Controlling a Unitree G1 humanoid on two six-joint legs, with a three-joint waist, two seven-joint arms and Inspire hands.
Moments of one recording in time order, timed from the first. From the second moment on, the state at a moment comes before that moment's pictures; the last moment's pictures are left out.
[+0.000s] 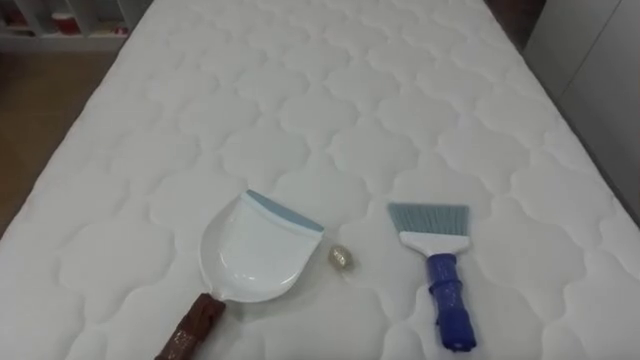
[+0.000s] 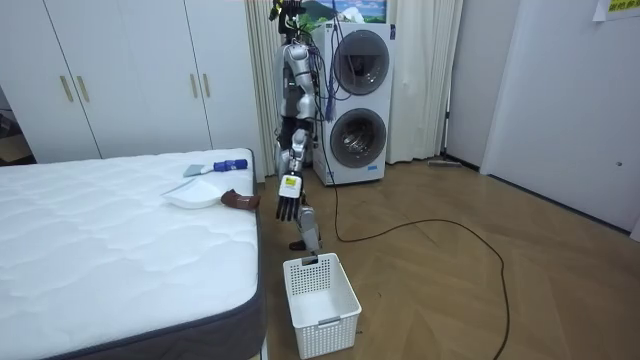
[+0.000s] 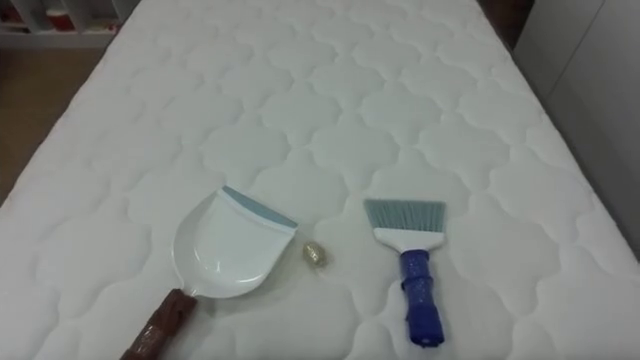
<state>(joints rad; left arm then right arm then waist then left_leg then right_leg) 0.22 0.19 0.07 0.96 0.49 0.09 0.19 0.10 -0.26 0.07 1.28 -0.32 0.07 0.08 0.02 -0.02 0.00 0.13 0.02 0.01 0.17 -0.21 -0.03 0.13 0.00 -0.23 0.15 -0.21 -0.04</state>
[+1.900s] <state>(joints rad) -0.05 0.23 -0.06 0.95 0.50 -0.07 0.42 -0.02 -0.28 0.10 1.31 -0.14 0.01 0.06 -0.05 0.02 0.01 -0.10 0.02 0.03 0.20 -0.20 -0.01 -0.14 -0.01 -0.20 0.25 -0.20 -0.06</state>
